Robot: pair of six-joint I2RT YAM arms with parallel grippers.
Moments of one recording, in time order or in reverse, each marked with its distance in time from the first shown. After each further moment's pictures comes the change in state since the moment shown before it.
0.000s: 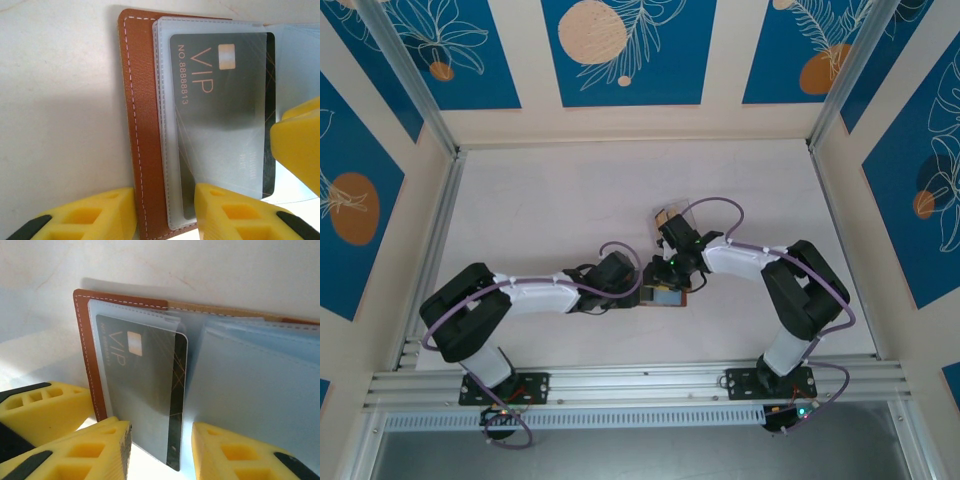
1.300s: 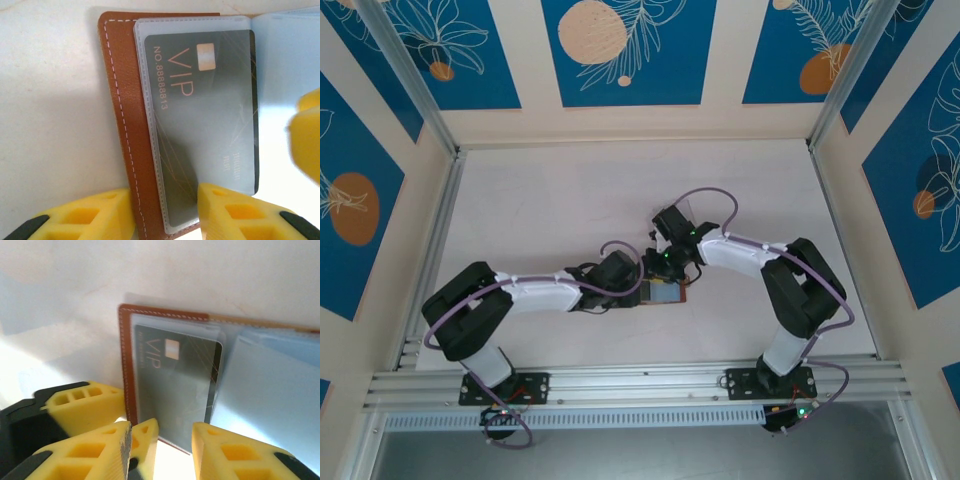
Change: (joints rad) left arm -0.001 0.021 0.025 -0.034 -0.004 -0.008; right arm 0.002 0.009 0.116 -0.082 -0.003 -0.060
